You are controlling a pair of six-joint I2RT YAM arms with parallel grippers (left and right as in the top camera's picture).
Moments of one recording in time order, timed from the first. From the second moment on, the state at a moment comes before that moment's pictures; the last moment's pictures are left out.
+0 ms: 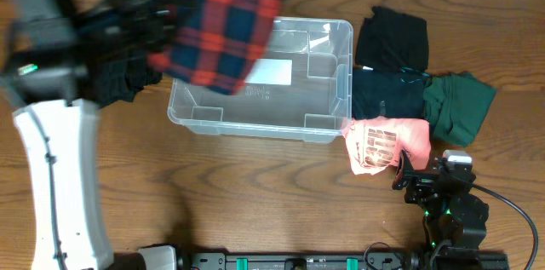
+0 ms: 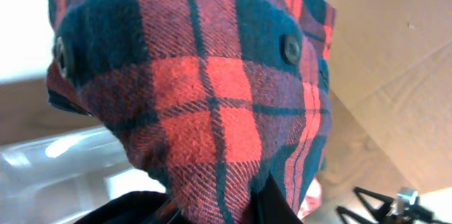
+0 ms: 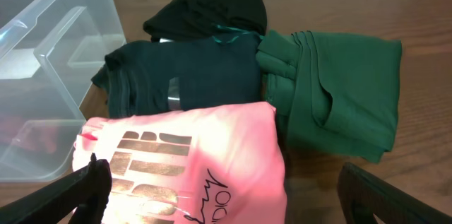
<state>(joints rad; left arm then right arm) 0.04 1.49 1.72 -0.82 0.84 -0.08 -0.07 0.01 0.15 -0.53 -0.02 0.10</state>
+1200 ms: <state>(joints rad) -0.31 1.95 1.71 -0.76 0.60 -0.53 -0.07 0.01 0.15 -0.53 -0.02 0.10</state>
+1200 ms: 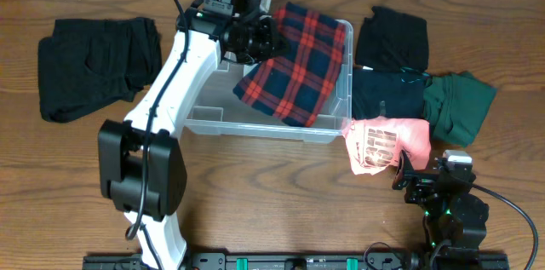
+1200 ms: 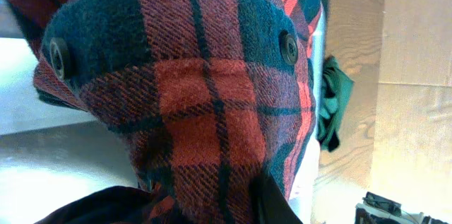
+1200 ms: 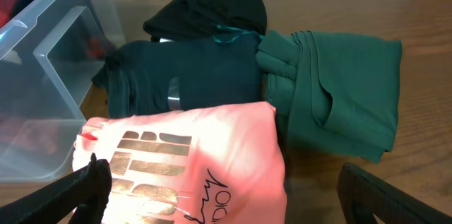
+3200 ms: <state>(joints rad) 0.84 1.65 1.38 -0.70 0.47 -0.19 -0.07 0.01 0.15 -0.53 -0.02 0.10</state>
